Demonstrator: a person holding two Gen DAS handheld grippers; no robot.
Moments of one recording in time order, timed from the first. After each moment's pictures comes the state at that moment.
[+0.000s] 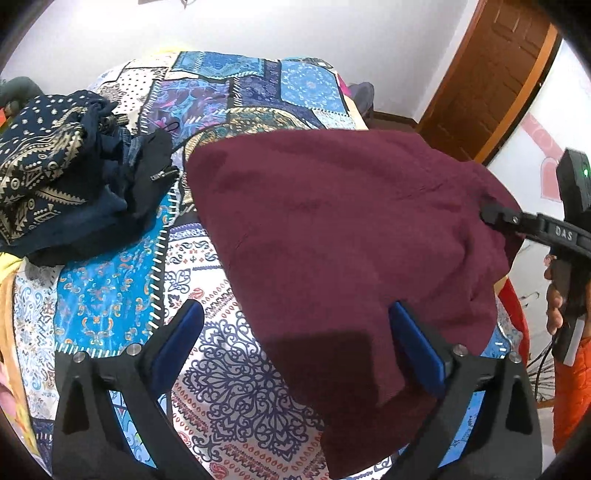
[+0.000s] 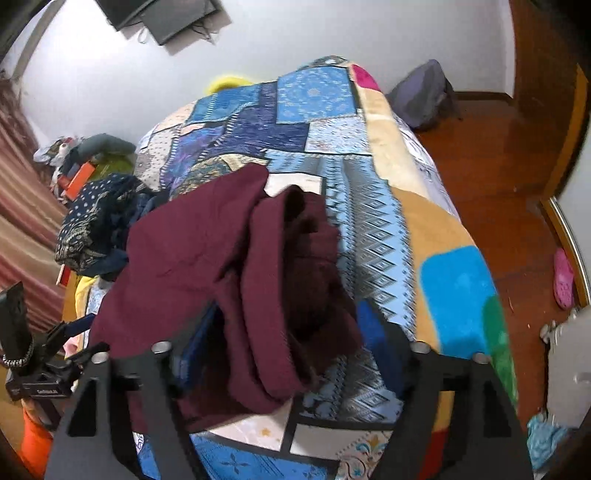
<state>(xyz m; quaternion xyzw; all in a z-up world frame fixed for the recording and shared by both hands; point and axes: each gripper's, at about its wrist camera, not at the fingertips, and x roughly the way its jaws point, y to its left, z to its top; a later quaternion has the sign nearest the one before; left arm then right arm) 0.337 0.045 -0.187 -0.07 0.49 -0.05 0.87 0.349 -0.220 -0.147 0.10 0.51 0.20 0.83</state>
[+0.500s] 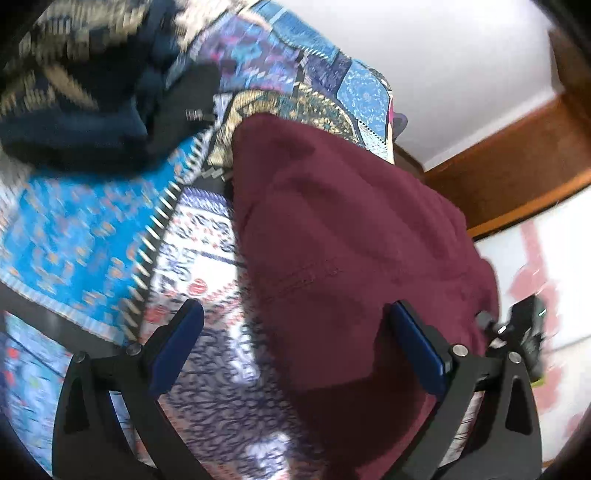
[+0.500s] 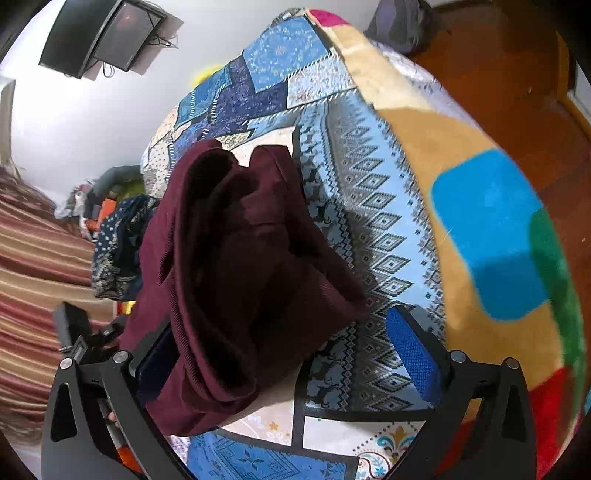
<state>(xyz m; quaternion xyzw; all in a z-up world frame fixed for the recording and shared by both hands) 0.369 0.116 -0.227 -0.31 0.51 -0.04 0.80 0.361 -0.251 -0.200 0.26 0.58 0.23 0.74</state>
